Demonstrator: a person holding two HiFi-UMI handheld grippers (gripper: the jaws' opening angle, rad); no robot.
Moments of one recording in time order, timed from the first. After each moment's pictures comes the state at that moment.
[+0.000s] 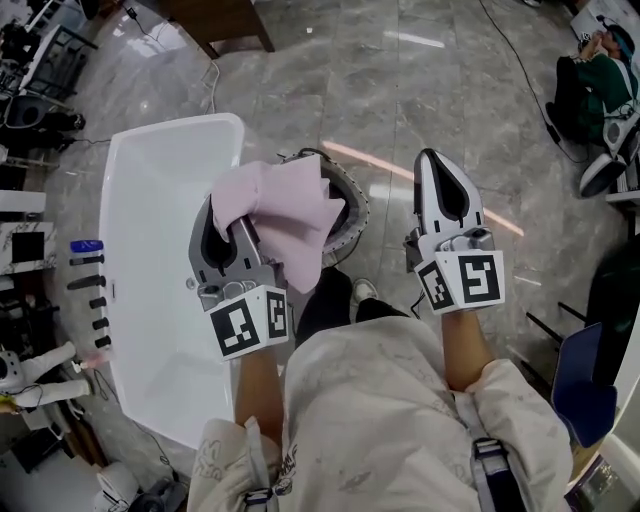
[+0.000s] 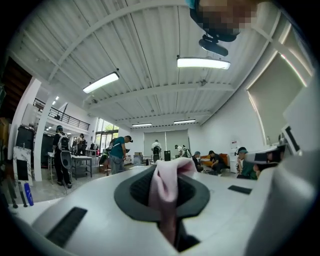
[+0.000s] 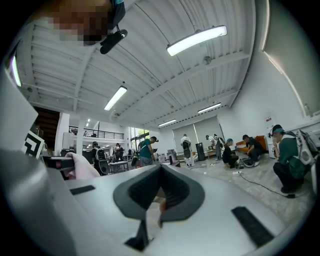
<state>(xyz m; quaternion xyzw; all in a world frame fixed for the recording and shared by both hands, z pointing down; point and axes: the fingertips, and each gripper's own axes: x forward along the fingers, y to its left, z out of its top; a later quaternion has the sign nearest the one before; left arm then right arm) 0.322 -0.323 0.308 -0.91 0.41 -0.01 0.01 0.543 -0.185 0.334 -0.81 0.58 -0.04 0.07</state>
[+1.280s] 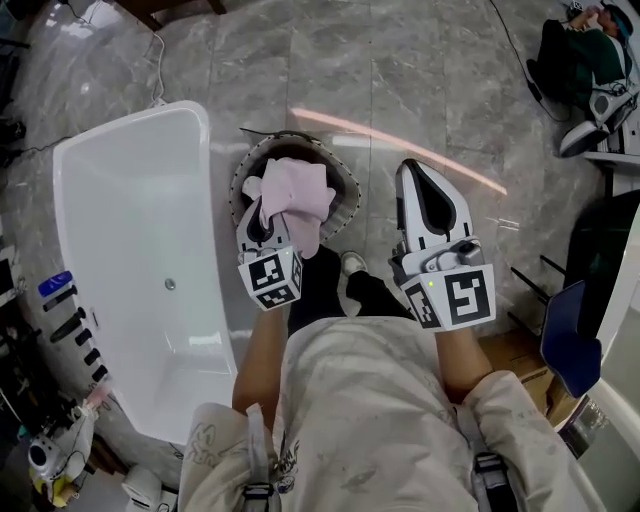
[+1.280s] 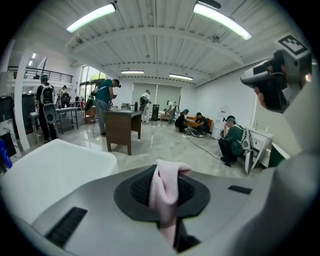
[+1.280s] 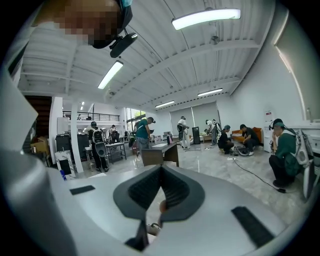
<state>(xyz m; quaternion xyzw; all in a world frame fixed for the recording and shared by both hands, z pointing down) 0.359 -0.411 0.616 -0.91 0.31 -0.24 -0.14 0.528 -0.298 0.416 -0.82 0.56 -0.13 -0.02</state>
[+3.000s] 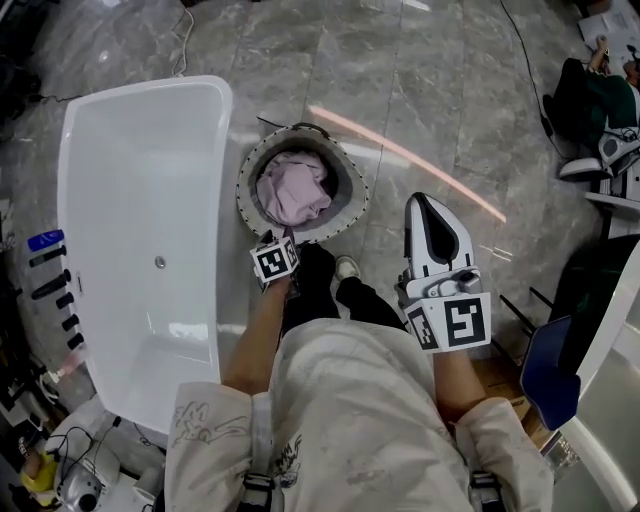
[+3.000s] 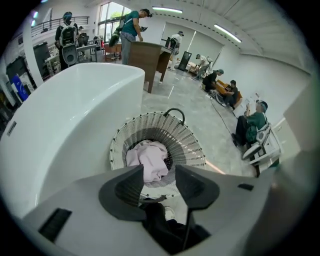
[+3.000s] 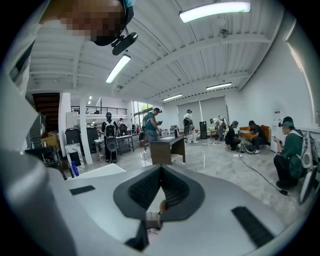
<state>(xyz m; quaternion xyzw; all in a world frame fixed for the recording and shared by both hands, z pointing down) 0.241 -0.335 0.826 -0.74 0.33 -0.46 -0.36 0.480 -0.279 0.434 -0.79 0.59 -0.15 -0.05</state>
